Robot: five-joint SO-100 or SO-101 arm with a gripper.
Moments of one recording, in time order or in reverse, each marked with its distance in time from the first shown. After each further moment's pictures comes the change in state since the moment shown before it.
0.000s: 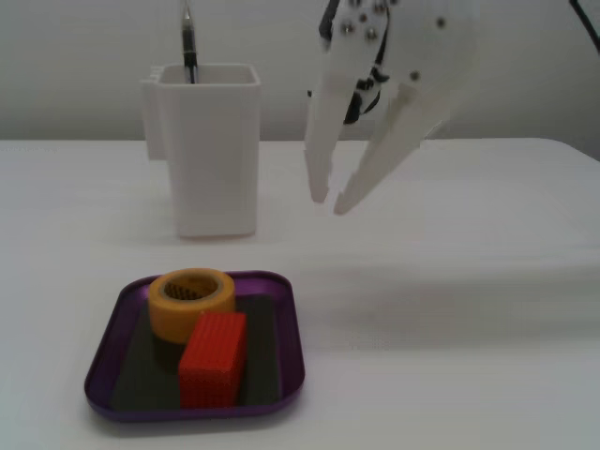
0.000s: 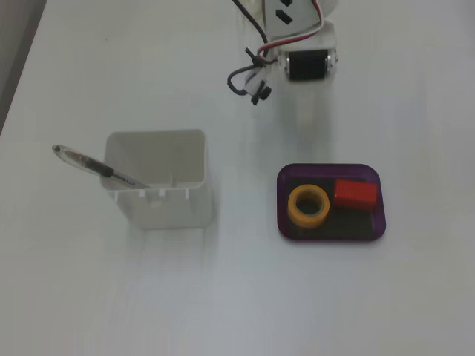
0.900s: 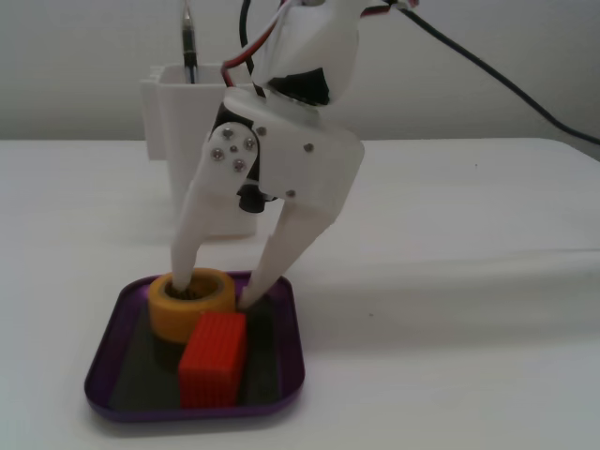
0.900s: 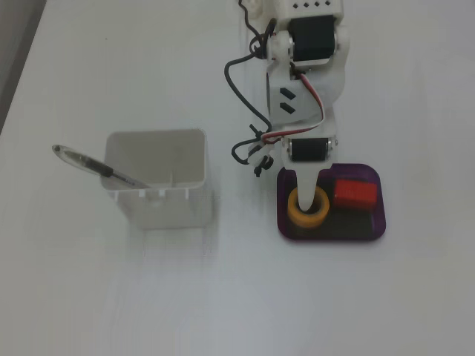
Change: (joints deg) arm 0.5 -33.0 -23.0 -5.5 -0.3
